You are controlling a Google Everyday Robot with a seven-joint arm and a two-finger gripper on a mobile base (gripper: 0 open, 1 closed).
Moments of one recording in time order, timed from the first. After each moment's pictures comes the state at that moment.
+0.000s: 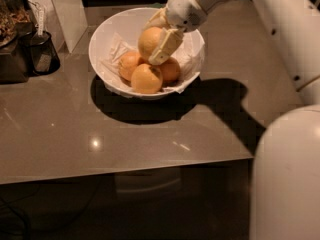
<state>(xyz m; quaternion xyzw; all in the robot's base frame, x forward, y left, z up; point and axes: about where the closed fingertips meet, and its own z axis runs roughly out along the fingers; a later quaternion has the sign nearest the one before) 0.641 0.011 0.950 -0.73 0.55 0.23 0.33</state>
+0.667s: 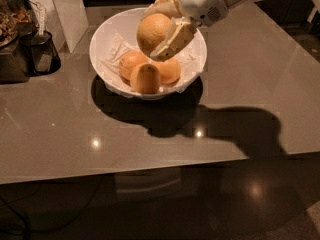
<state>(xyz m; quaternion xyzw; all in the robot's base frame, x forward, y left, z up) 0.569 0.004 1.018 -0.71 0.50 0.22 0.43</state>
